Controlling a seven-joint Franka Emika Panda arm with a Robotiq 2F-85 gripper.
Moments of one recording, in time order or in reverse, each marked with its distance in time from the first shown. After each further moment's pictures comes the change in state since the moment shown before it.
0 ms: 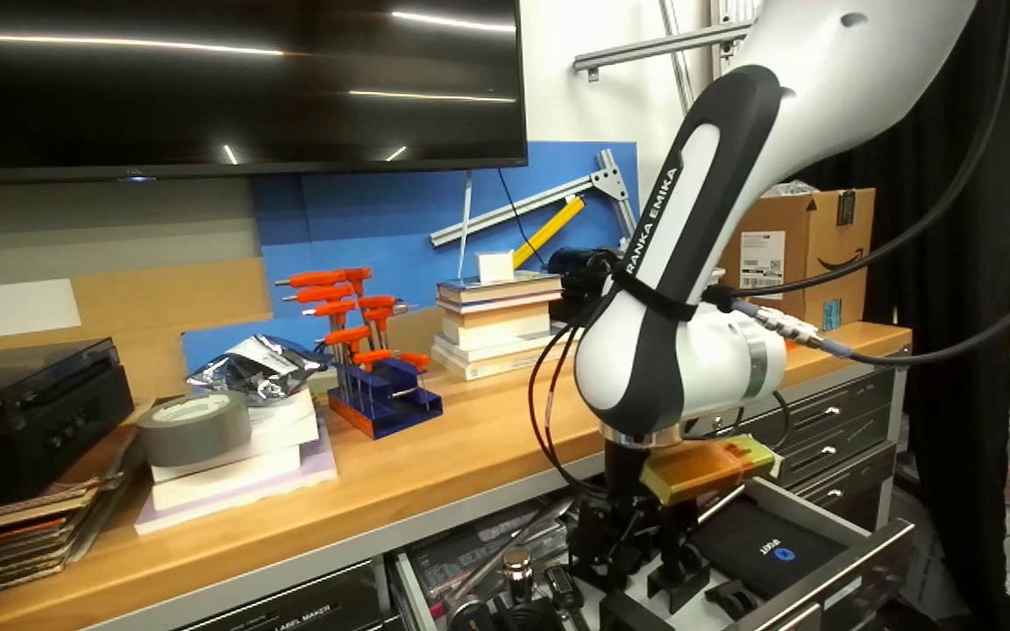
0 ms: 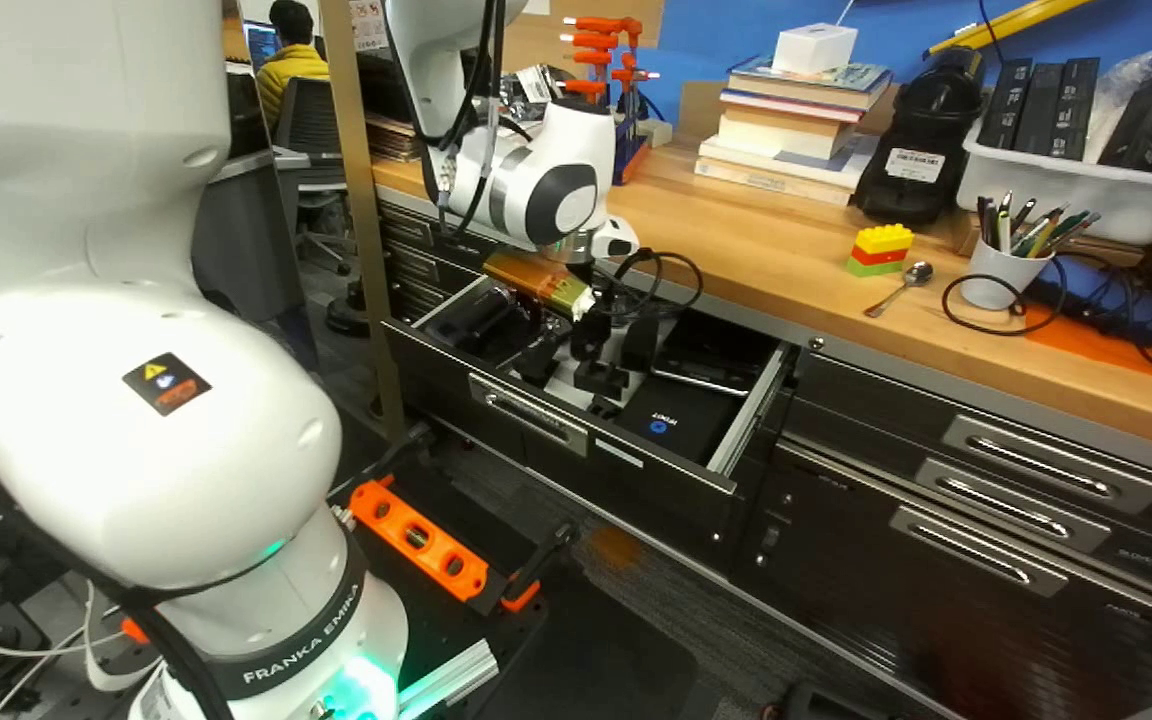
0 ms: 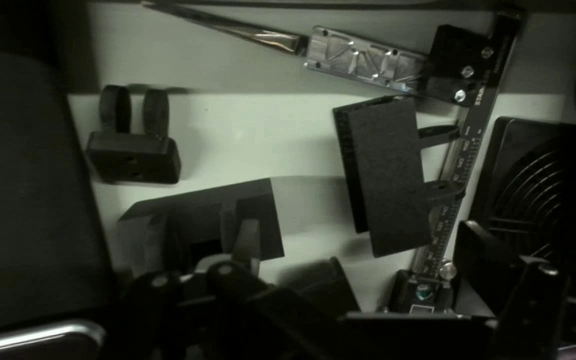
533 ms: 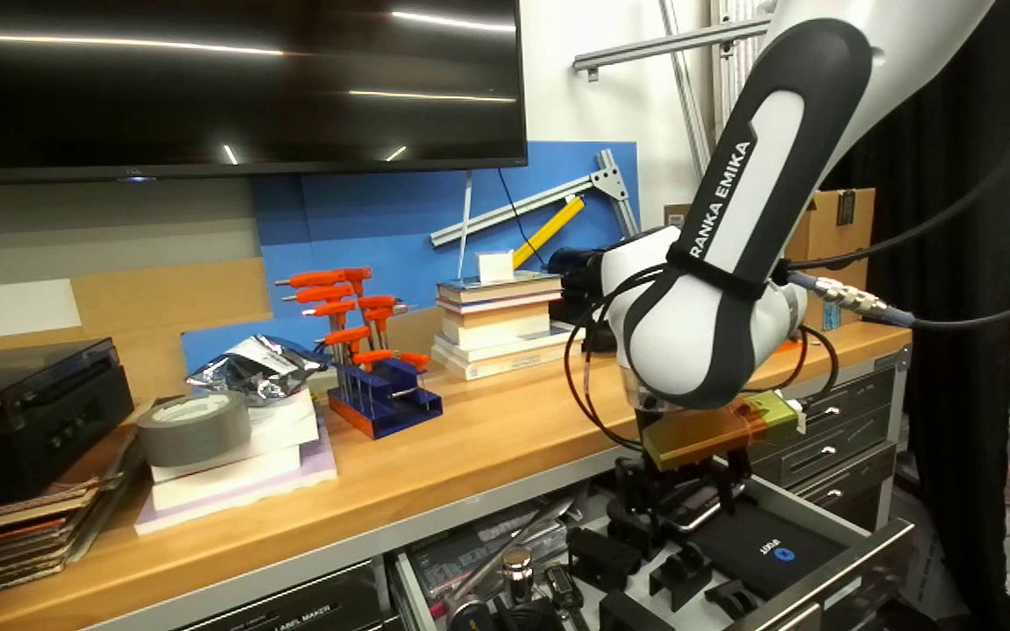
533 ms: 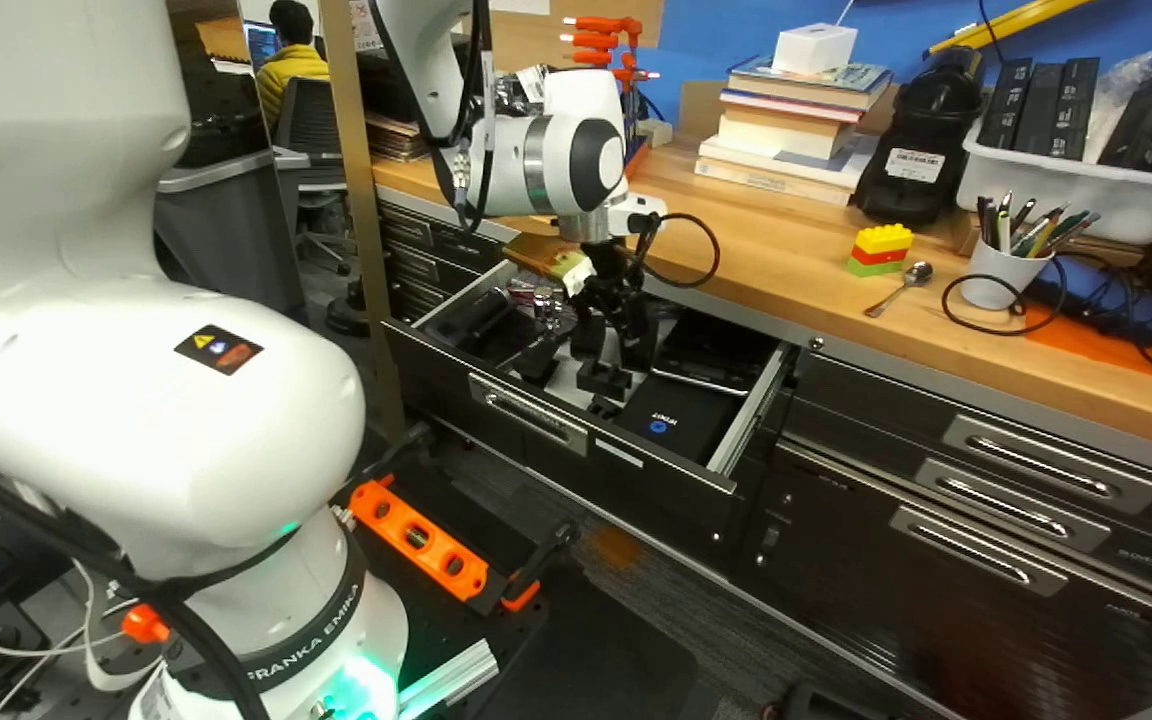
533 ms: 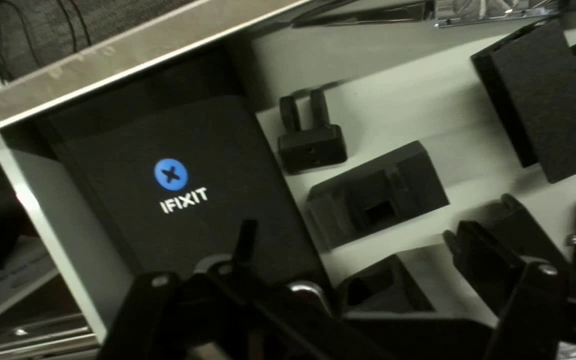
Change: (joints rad) arm 0.227 -0.096 -0.322 -0.006 -0.381 -0.129 0.598
